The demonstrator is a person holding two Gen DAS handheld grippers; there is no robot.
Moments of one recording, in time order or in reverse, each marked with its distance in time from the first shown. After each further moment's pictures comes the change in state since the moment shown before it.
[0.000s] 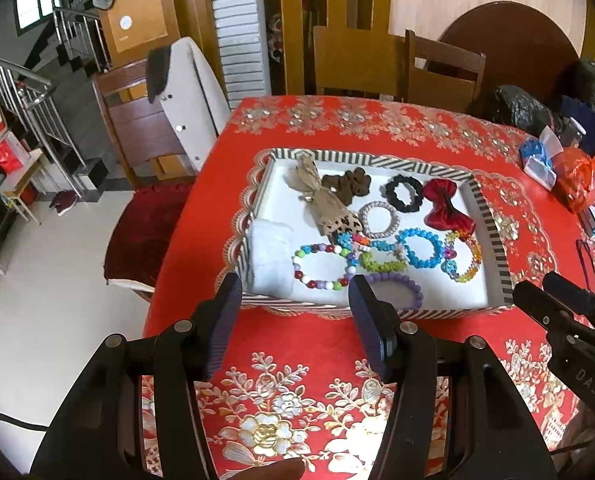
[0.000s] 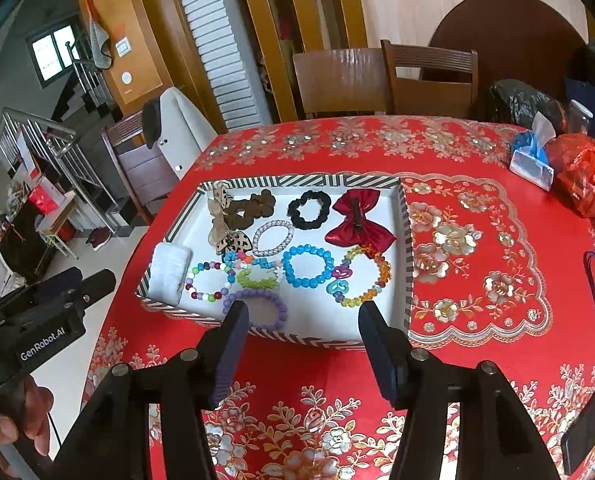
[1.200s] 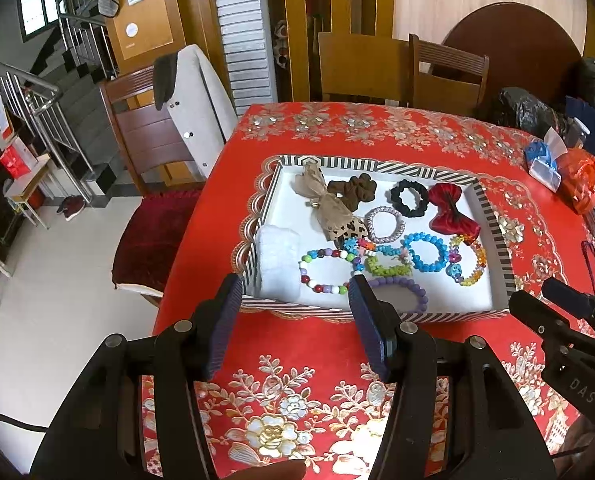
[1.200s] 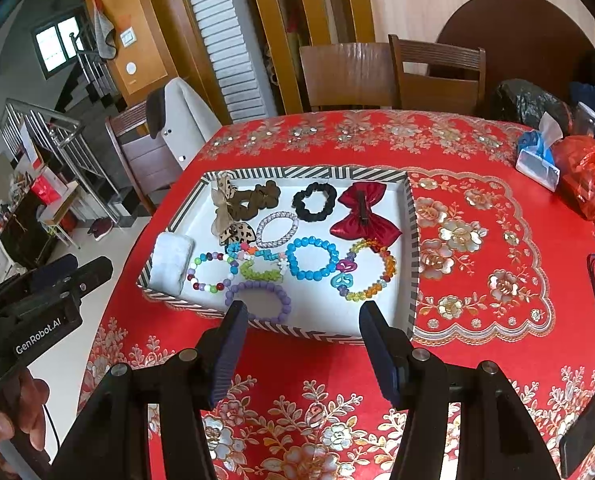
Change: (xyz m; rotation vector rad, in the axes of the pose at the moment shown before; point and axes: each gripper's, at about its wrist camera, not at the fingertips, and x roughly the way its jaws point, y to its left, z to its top) left arm -0.004 -0.003 0.001 0.012 -0.016 0.031; right arm 0.004 0.002 -0.001 -0.018 0.026 0.012
